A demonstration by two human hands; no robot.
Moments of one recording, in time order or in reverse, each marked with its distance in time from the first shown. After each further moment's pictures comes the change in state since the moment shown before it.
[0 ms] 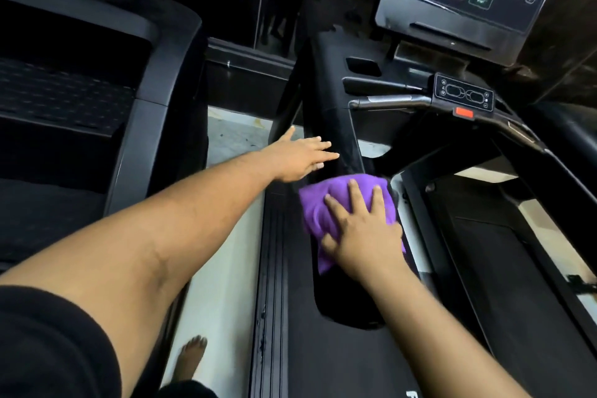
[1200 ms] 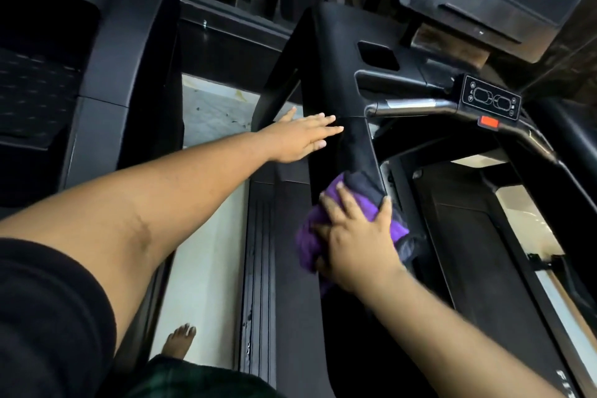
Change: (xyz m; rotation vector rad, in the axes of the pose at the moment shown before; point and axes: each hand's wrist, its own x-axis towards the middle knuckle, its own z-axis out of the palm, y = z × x) left_hand 0.098 -0.112 0.026 -0.276 0.076 0.068; right_hand 0.110 -0.025 -0.014 -0.315 -0.010 -0.250
